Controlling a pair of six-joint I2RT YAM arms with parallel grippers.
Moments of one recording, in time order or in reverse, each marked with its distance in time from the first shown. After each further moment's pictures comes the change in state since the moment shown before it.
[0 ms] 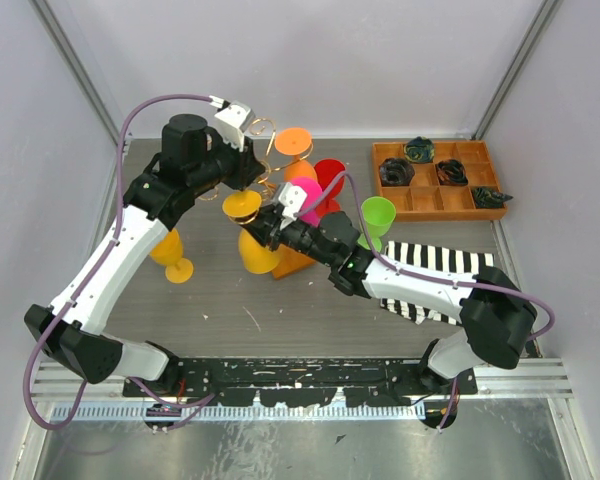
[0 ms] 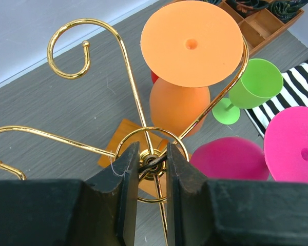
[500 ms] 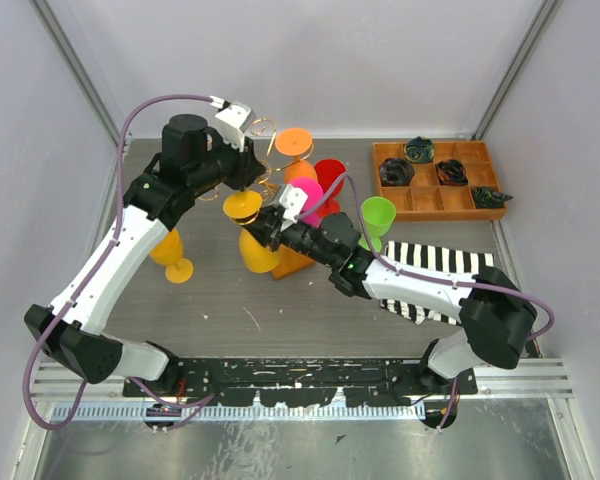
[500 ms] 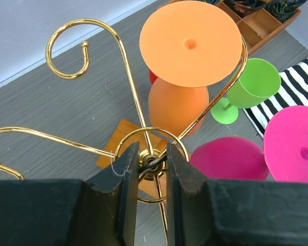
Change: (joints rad) left arm -0.003 0.000 0.000 0.000 0.011 0.000; right arm 0.000 0.000 -0.022 0.043 0.001 -0.018
